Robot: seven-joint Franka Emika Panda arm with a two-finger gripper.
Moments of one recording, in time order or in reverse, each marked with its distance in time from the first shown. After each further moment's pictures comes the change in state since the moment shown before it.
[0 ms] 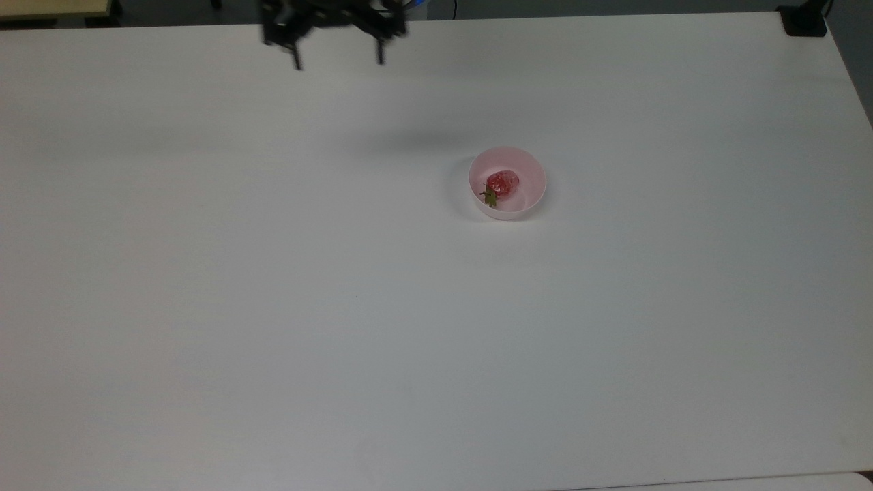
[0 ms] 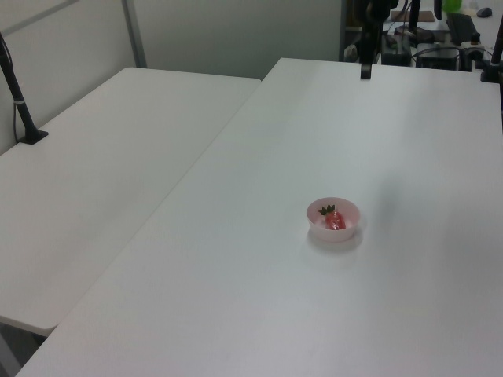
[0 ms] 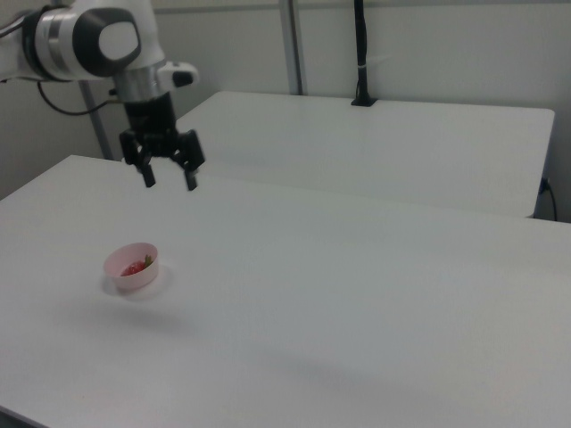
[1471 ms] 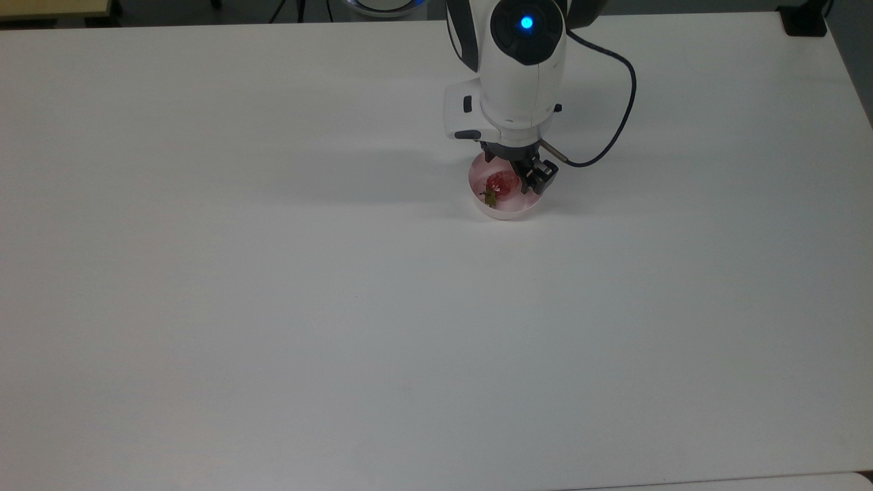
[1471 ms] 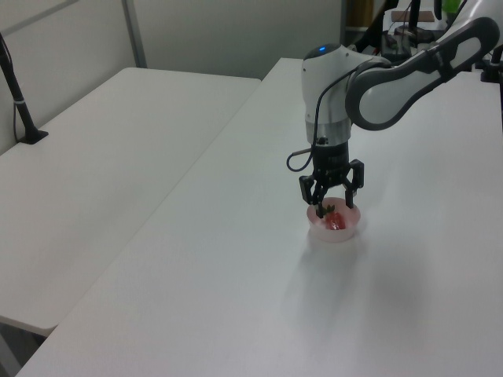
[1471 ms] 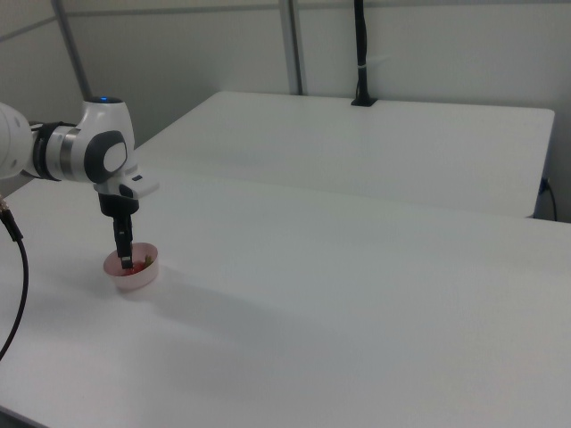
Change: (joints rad) arm 0.076 0.299 0.220 -0.163 0.124 0.384 1.171
